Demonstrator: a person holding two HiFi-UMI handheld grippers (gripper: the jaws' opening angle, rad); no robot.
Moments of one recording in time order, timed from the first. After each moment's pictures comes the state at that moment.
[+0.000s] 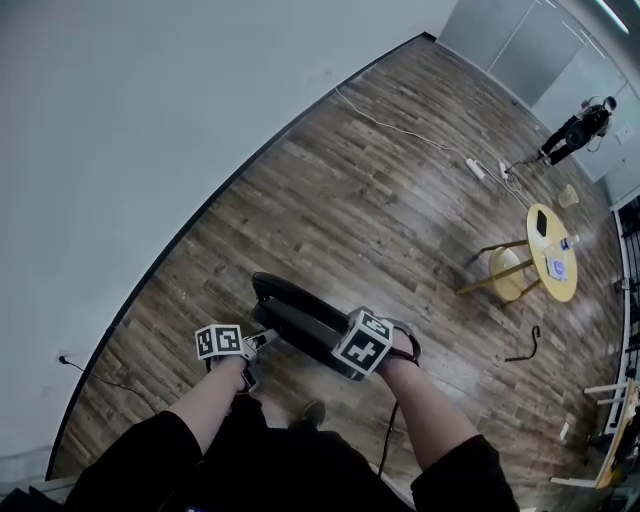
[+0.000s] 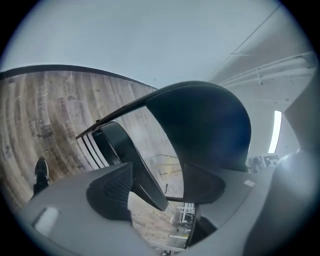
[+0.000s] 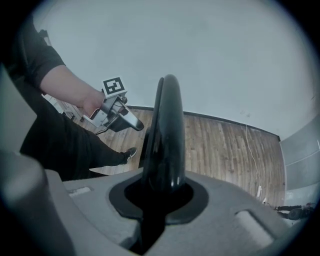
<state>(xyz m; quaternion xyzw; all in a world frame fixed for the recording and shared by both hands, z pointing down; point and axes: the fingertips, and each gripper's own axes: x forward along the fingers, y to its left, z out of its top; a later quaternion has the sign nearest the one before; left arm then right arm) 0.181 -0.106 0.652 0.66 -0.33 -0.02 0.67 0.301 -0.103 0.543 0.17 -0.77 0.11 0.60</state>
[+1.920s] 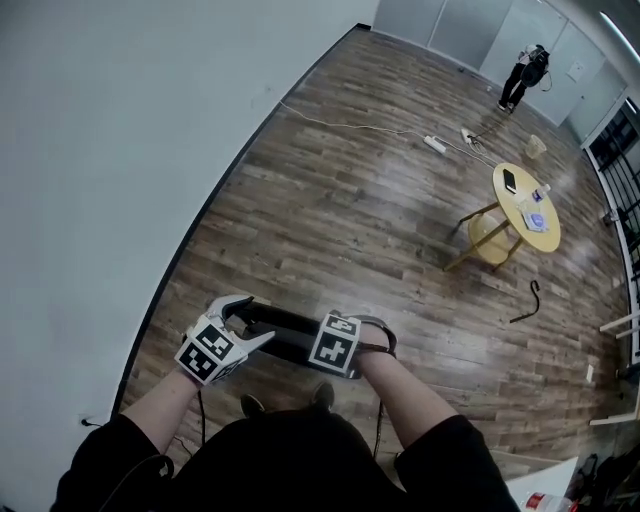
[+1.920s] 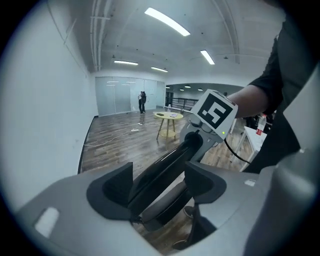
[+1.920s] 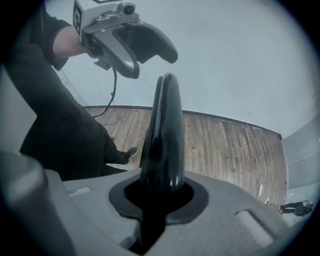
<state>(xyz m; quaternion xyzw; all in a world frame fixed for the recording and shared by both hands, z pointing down) 0.215 -0.150 0.457 0.93 -0.18 0.31 0.07 0.297 -0.104 0.548 0.17 -0.78 0.12 0.60</state>
